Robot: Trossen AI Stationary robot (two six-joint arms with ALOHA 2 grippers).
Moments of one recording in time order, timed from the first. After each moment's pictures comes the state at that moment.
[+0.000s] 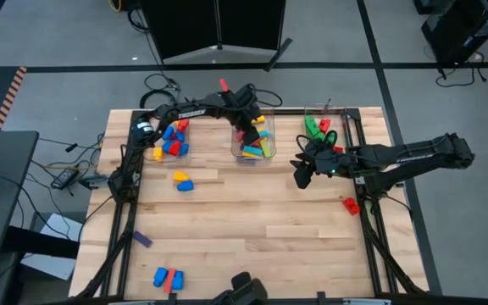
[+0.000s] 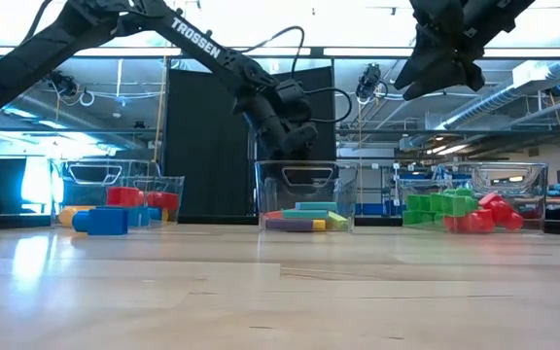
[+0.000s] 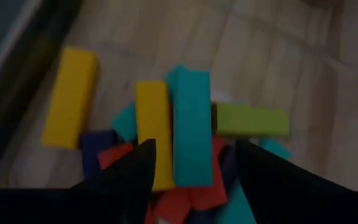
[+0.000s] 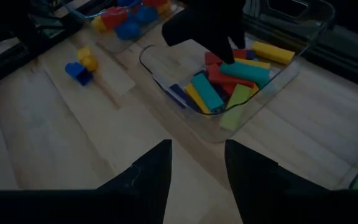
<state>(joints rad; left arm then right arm) 0.55 2.18 1.80 -0.63 0.26 0.09 0.08 1.03 0.82 -0.55 0.49 0.69</state>
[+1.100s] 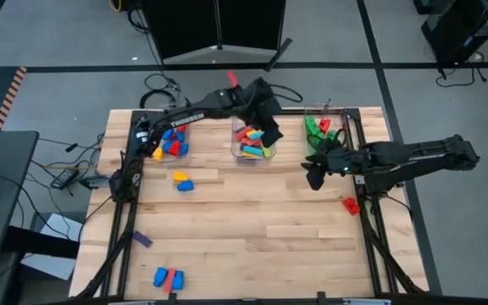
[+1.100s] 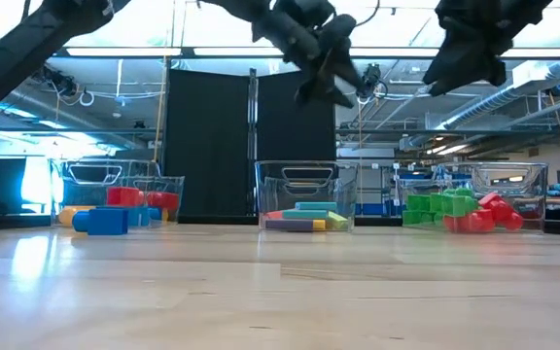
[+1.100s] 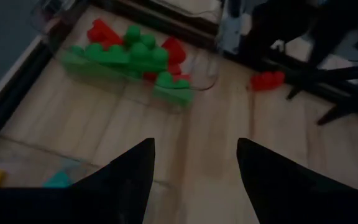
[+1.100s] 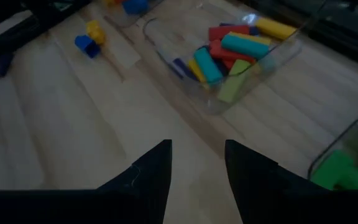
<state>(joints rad) 0.36 2.14 2.17 -0.76 0.28 -0.12 0.08 0.90 0.82 -0.72 0.39 0.68</state>
